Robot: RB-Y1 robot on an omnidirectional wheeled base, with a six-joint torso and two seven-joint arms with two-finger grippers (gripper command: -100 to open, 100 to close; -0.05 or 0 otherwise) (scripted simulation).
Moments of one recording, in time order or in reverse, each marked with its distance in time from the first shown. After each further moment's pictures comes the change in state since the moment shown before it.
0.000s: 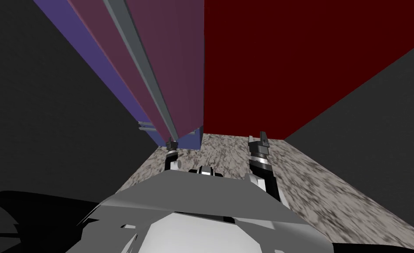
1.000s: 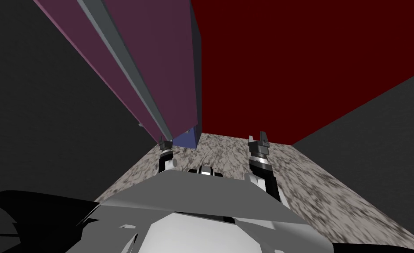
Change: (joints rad) left arm 0.012 0.002 0.093 -0.092 0.071 0.095 -0.048; right arm 0.000 -0.001 -0.001 0.000 0.000 0.000 0.000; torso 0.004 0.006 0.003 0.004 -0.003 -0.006
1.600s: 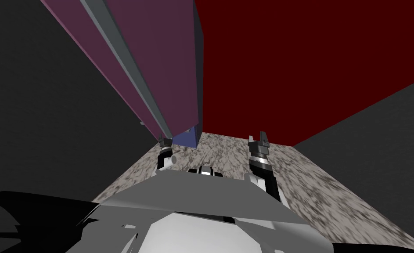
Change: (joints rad) left arm -0.023 0.002 0.023 -0.075 0.014 0.119 -0.023; right arm 0.000 0.000 0.000 0.000 0.000 0.000 0.000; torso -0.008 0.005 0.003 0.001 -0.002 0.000
